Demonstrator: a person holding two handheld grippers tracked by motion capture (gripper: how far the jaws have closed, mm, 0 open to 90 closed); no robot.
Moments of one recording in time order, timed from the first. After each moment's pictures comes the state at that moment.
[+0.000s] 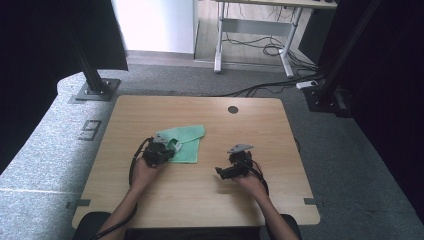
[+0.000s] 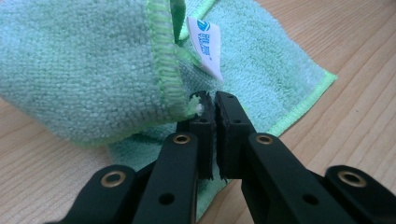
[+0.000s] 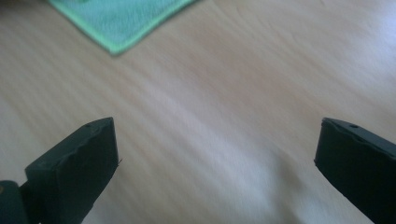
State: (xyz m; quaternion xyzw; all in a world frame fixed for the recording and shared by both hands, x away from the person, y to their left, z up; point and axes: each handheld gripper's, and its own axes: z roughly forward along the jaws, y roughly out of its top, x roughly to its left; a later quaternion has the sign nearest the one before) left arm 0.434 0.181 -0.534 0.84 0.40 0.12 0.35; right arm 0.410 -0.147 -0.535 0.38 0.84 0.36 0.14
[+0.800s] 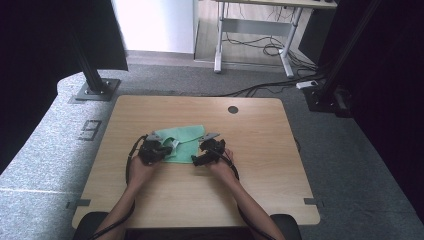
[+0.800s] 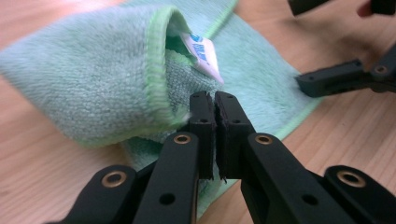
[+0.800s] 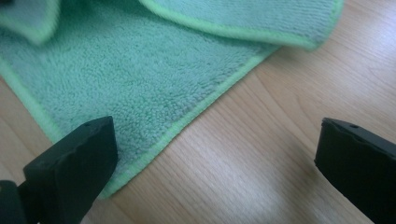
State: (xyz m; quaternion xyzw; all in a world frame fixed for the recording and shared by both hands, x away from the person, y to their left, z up) left arm 0.434 0.202 -0.520 0.82 0.41 0.13 0.38; right arm 0.462 -0.058 -0.552 0.37 0.85 0.34 0.17
